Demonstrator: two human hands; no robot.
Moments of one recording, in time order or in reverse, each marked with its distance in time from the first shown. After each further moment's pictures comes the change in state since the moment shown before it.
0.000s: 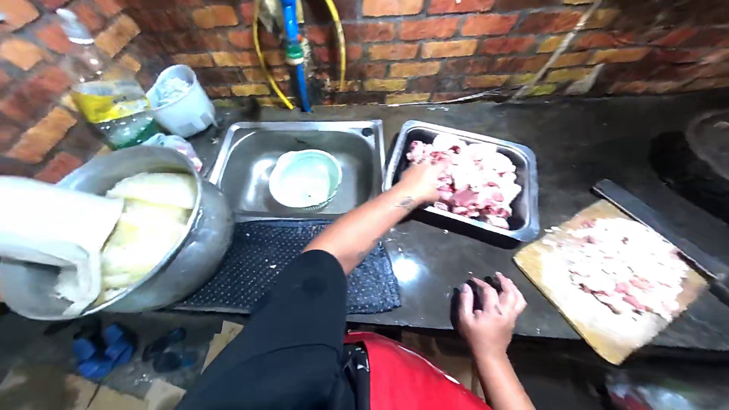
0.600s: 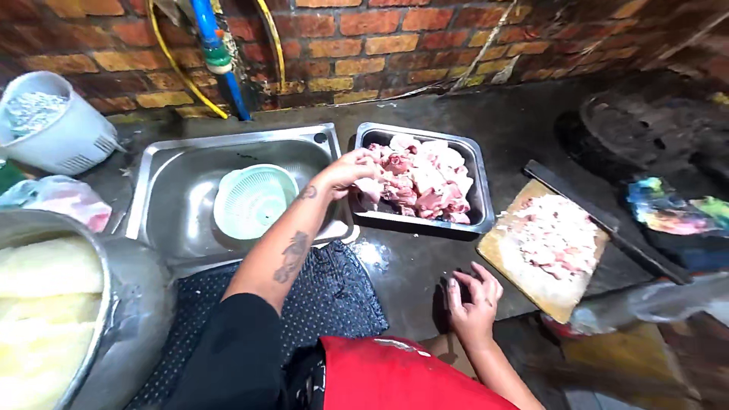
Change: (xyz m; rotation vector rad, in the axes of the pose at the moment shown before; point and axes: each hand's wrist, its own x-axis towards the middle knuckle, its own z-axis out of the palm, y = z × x) left_hand 0.000 -0.081 -0.060 -1.067 -0.205 -0.031; right_hand 0.028 -0.009 0.001 0.094 0.048 0.061
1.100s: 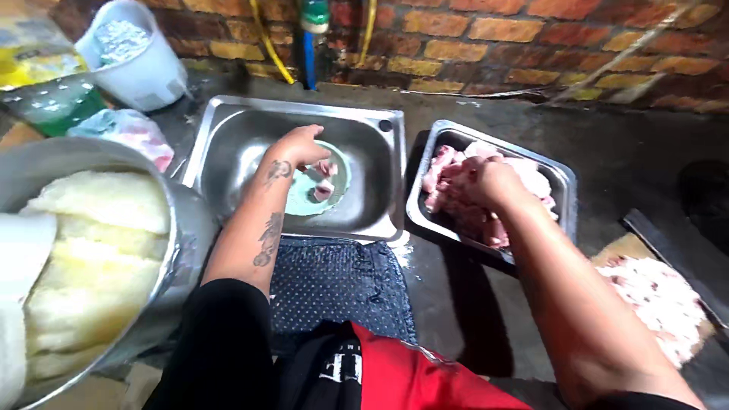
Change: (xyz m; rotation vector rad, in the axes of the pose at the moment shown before) left_hand -0.093 0.004 -0.165 0.671 0.422 -0.468; right_hand 0.269 -0.075 0.123 -0.379 -0.820 -0.051
